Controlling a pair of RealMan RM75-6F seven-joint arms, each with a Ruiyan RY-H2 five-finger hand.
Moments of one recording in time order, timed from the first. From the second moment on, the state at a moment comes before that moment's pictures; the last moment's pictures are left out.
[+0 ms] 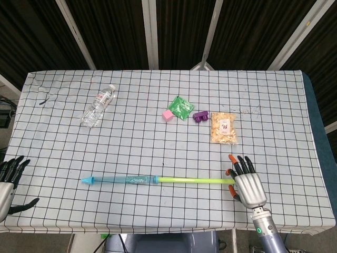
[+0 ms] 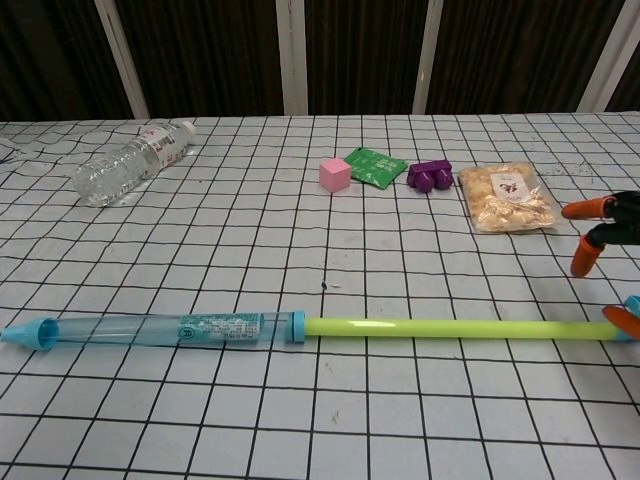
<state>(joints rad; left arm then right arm) -0.01 -1.05 0.04 -1.70 1.58 1.52 0.06 0.19 -1.46 0.07 -1.70 -1.48 1.28 -0.54</state>
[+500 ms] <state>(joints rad) -0.01 -1.05 0.04 -1.69 1.58 1.52 0.06 0.22 -1.56 0.08 -1.55 -1.44 1.28 -0.63</state>
